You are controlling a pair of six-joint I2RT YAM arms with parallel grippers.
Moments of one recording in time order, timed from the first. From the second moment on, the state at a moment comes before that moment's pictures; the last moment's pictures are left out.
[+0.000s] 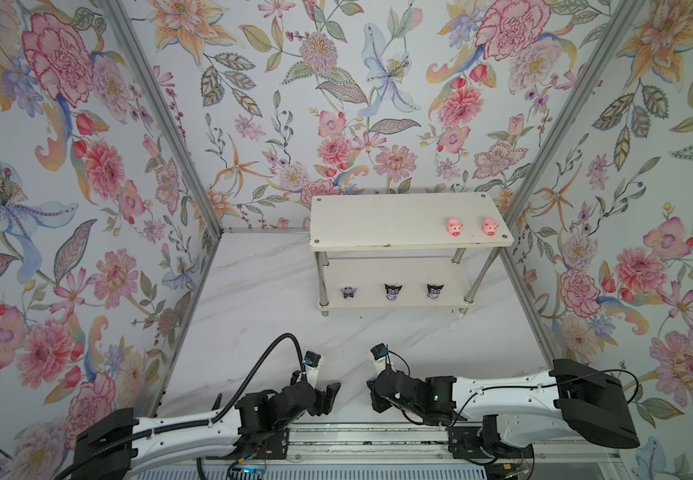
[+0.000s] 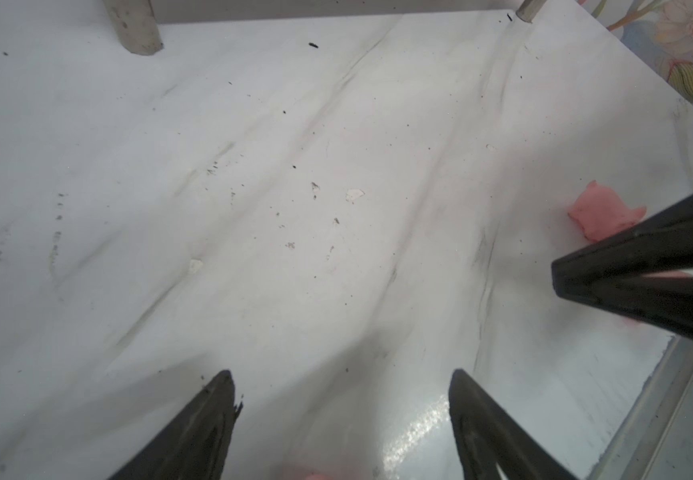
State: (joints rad) left arm -1.23 0.67 0.07 -0.06 -0.44 -0.64; right arm 1.37 1.36 0.56 -0.06 0.29 0.77
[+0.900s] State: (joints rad) left arm -0.95 0.38 0.10 -0.29 -0.74 -0.77; right arm 1.41 1.83 1.02 -0.01 0.10 0.54
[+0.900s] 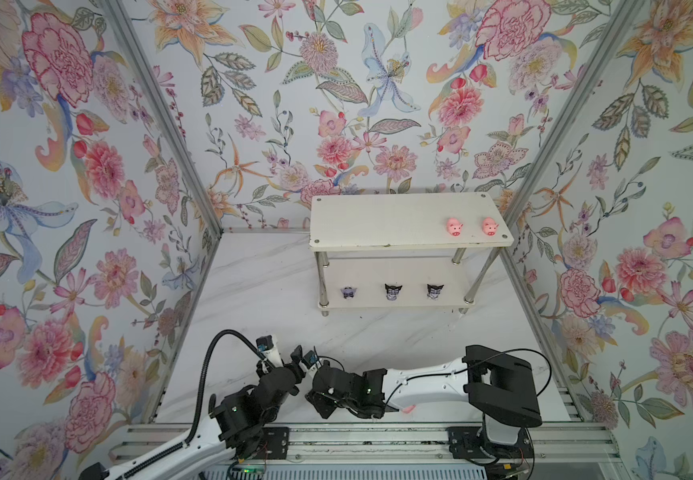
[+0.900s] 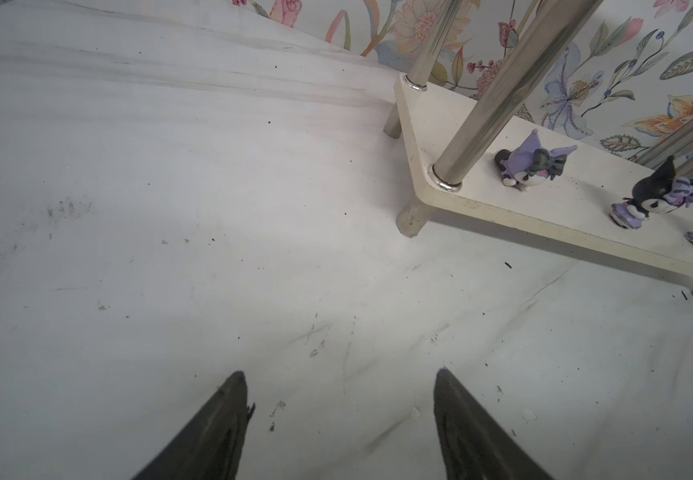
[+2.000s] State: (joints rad) left arm -0.94 0.63 0.05 -0.06 -0.67 -0.79; right arm 1.24 1.65 0.66 0.19 0.05 0.72
